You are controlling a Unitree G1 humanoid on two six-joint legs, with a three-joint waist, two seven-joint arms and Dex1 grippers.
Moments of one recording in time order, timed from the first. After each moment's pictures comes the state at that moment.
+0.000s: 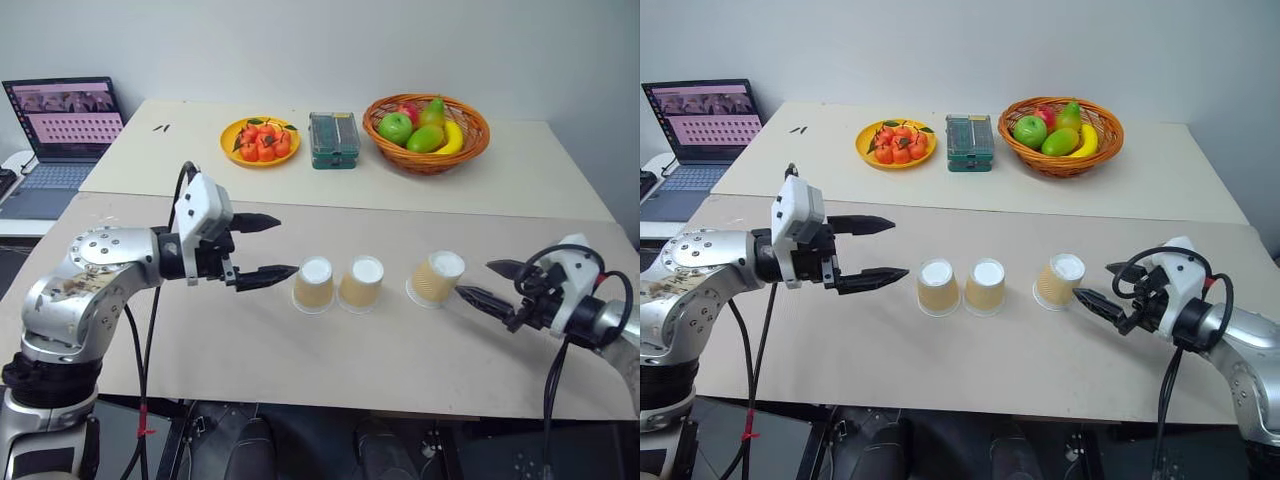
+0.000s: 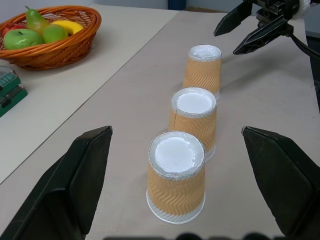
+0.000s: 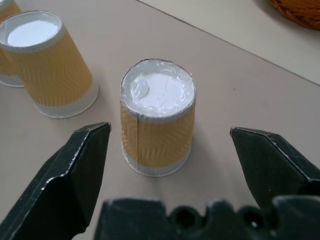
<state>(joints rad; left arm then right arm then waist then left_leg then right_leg) -0.49 0.79 0.08 -0.40 -0.59 0.72 -0.99 -0.06 -0.81 -0.35 -0.31 0.54 0.62 0.79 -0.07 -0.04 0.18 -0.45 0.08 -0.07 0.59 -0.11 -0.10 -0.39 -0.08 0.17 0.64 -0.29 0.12</state>
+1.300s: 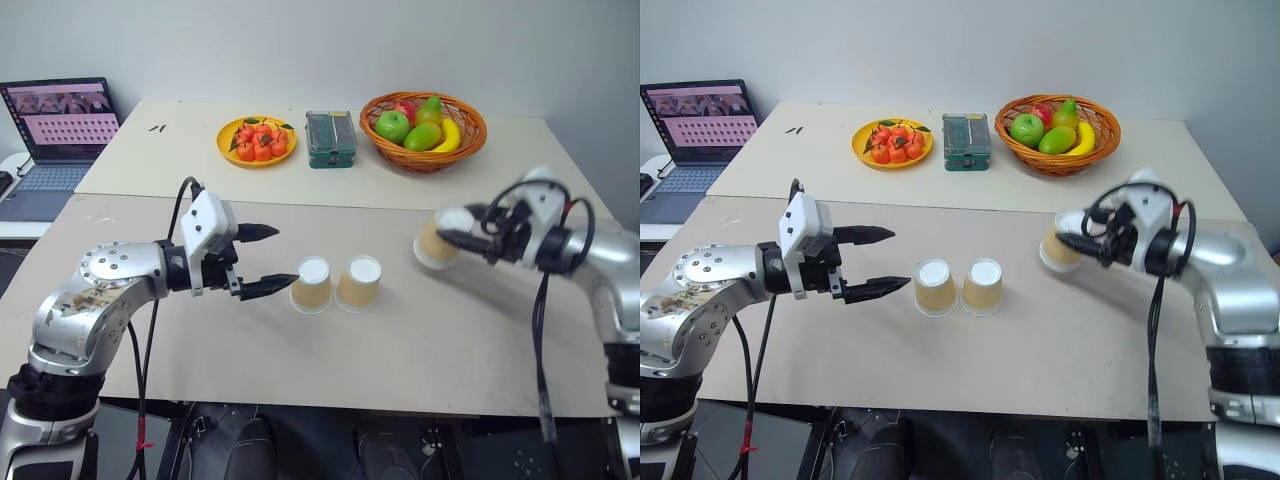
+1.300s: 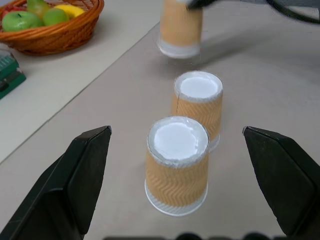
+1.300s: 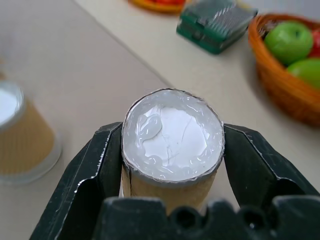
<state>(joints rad) -0.37 0.79 0.07 -0.42 -0.57 0.65 -0.94 -0.66 -0.87 -0.09 -0.04 0.41 0.63 0.90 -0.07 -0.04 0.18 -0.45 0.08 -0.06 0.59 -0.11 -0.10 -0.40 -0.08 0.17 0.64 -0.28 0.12</state>
